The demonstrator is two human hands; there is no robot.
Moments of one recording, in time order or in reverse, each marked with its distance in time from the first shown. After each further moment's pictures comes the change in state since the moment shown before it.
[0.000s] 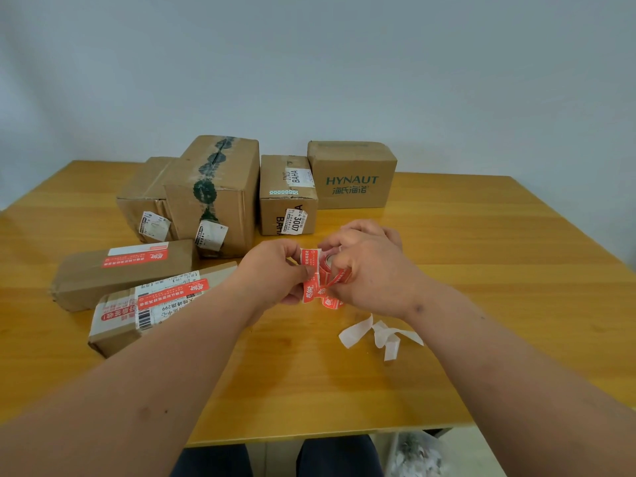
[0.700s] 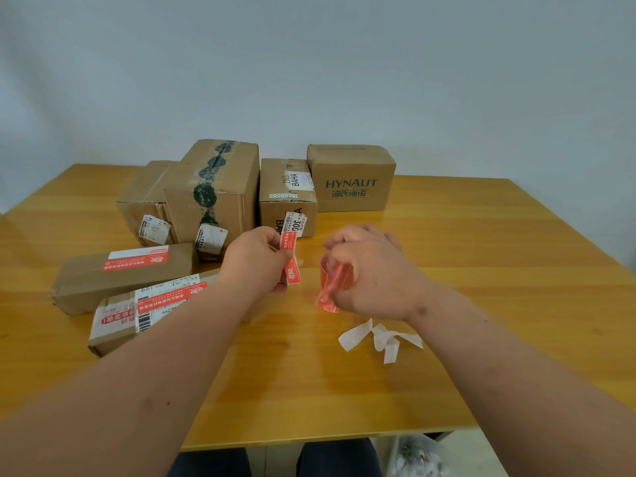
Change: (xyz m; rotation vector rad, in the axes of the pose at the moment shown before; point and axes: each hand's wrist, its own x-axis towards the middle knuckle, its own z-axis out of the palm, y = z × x) left_hand 0.012 0.000 -0.012 0.072 0.225 0.020; right_hand -0.001 -0.003 -0.008 0.093 -0.034 0.046
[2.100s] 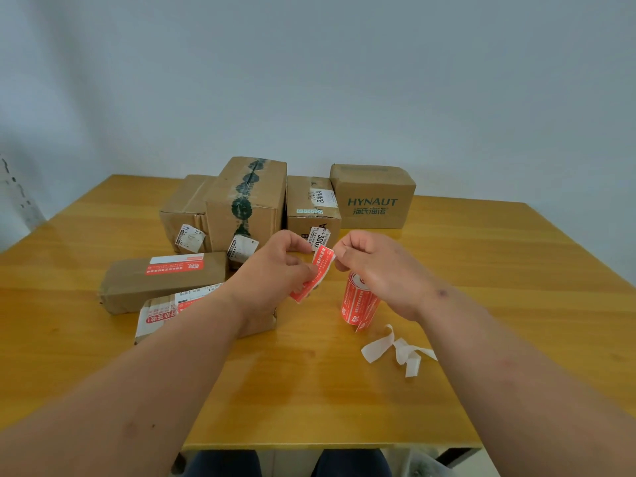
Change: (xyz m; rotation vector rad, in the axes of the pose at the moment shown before) left_hand -0.033 0.008 -0.042 -0.144 -0.225 0.100; right_hand 0.012 -0.044 -0.018 0.612 0.007 0.257
